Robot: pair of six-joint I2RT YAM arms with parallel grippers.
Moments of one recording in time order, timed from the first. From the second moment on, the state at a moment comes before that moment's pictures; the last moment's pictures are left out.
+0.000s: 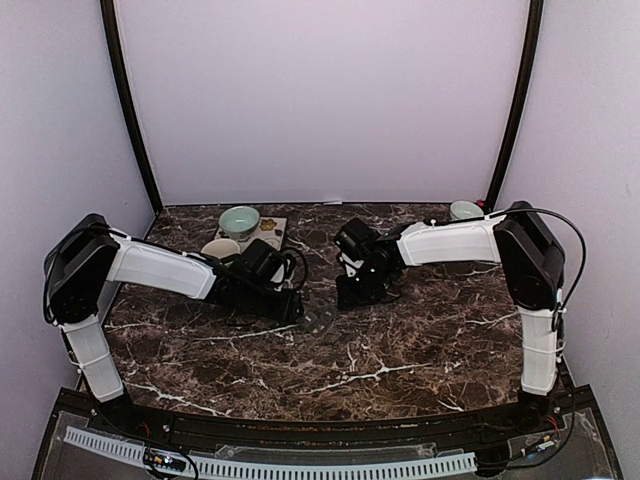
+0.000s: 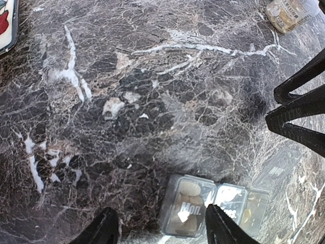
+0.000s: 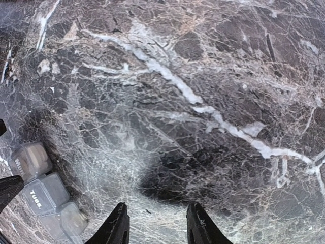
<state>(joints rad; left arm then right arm) -0.81 1.81 1.01 -0.15 -0.01 -0.44 0.83 2.05 1.47 -0.60 -0.03 0.51</state>
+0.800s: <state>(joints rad) -0.80 1.82 1.02 -0.13 0.04 -0.43 0.83 2.05 1.47 -0.60 -0.09 0.51</state>
